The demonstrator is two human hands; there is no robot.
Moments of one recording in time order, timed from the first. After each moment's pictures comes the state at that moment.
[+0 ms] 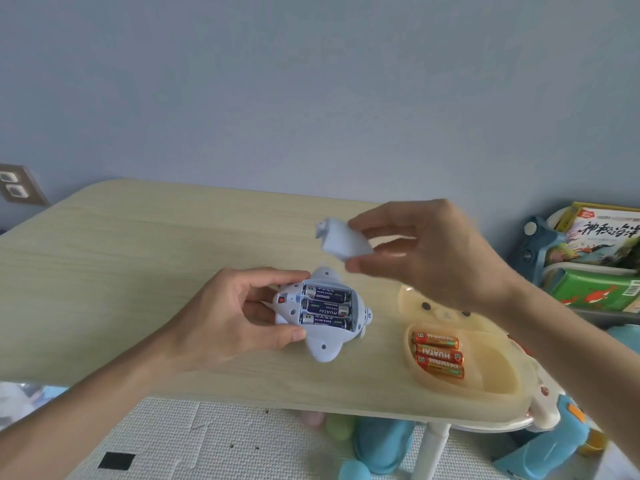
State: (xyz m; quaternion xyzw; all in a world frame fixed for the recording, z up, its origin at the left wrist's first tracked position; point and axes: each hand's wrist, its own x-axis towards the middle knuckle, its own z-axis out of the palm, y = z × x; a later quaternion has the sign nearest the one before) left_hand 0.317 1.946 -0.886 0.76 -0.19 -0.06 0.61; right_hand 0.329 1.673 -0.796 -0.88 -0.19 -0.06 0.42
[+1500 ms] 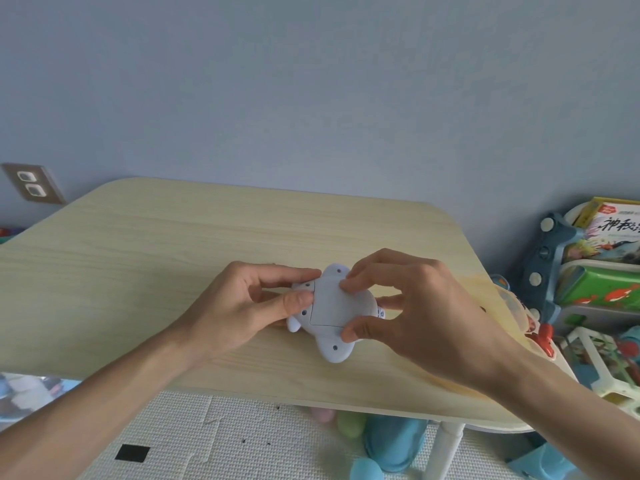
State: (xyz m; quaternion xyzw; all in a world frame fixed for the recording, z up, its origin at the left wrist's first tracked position) left_hand 0.317 1.945 -0.880 0.74 -0.16 -0.09 0.64; right_hand 0.293 1.691 -0.840 -0.91 -0.24 -0.07 0.33
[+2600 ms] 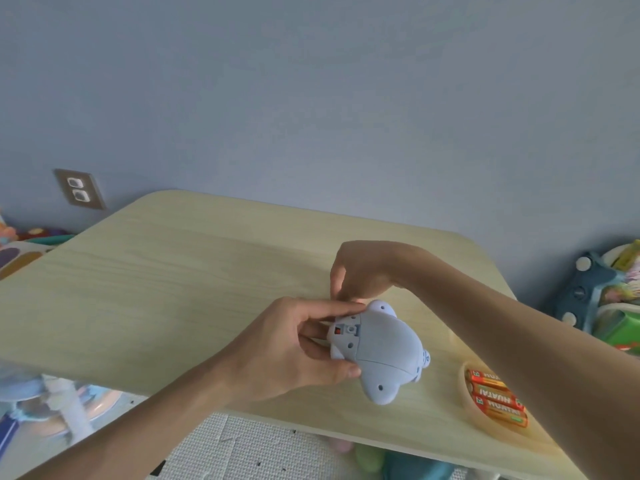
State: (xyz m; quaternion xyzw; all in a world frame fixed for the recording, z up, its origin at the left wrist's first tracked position) left_hand 0.303 1.945 -0.882 0.77 -0.18 -0.11 0.60; right_hand 0.410 1.790 -0.803 -0.95 -0.20 0.23 0.02
